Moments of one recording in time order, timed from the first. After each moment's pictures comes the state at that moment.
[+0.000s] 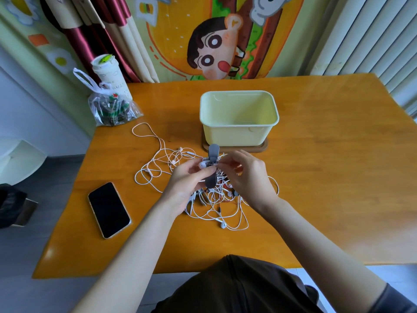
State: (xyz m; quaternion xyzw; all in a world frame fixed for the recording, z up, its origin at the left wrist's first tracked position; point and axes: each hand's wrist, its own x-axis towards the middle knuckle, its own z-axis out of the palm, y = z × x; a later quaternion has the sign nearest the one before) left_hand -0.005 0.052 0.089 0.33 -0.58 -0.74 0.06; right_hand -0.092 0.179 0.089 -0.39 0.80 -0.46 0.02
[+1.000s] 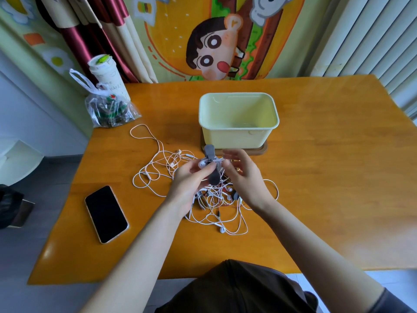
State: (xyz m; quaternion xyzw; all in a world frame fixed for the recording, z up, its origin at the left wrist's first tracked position) left_hand -0.022 0.051 0.079 0.35 -0.58 -0.73 0.08; right_hand -0.097 0.169 0.085 -0.25 0.77 -0.55 0.20
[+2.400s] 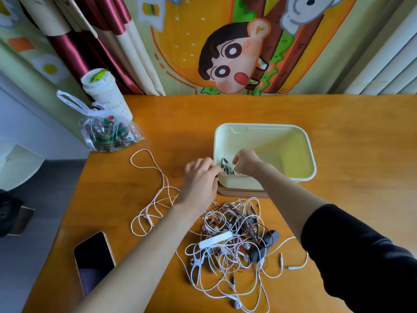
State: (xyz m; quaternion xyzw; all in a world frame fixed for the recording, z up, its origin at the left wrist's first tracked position) left_hand -0.140 -0.059 0.035 0.16 -0.97 -0.18 0.09; right_hand -0.306 0.009 0.004 -0.28 0.90 -0.11 0.31
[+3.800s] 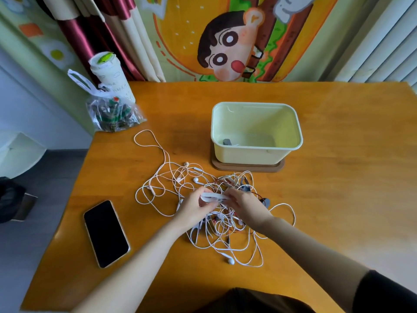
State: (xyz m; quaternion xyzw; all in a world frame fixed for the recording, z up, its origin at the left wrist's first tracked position) left_hand -0.042 -0.006 -0.009 0.28 -0.77 -0.58 -0.05; right_hand -0.154 0.133 -0.011 -0.43 0.82 -0.27 0.27
